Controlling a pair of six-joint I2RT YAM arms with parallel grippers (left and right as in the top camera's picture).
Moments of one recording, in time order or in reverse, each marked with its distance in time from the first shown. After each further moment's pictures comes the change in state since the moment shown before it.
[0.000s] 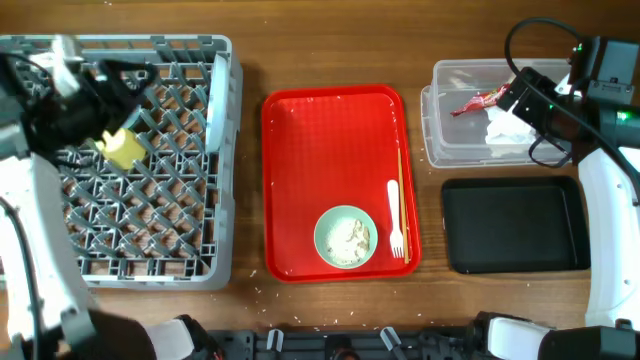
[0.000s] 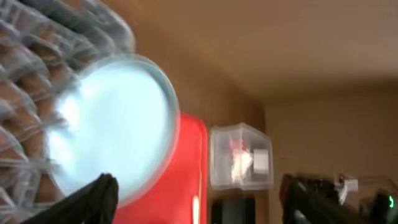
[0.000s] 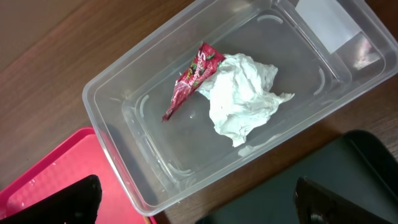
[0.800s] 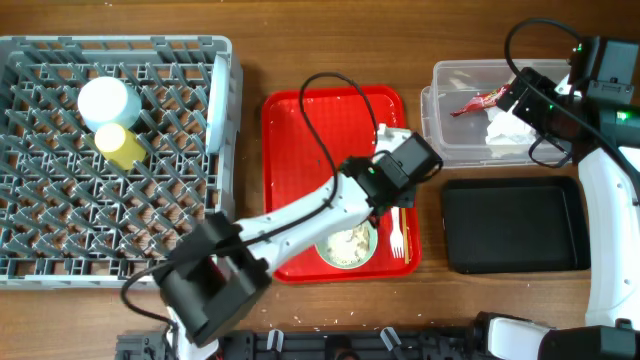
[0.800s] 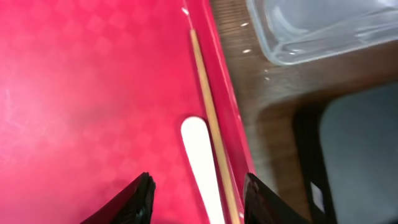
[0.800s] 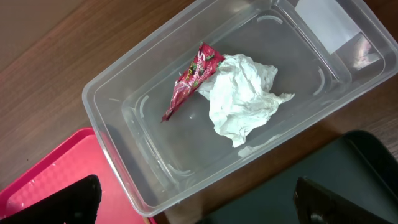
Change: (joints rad) left arm -1.377 0.427 -0.002 0.270 -1.108 -0.413; right arm 0.000 0.000 0.000 -0.001 0.000 0.000
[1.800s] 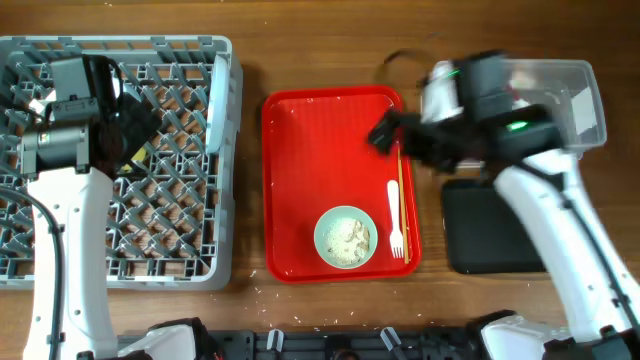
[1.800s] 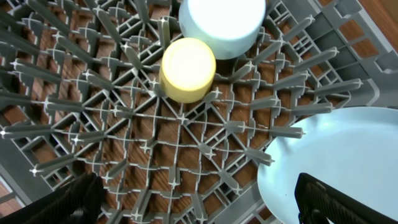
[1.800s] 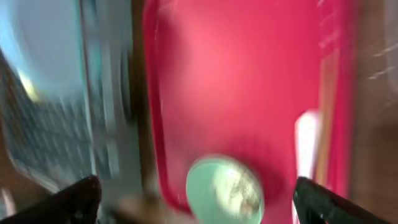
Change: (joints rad) left arm 1.086 -0.515 0.004 -0.528 -0.106 0.010; right arm 0.480 0.006 -0.044 -0.087 -0.430 0.030
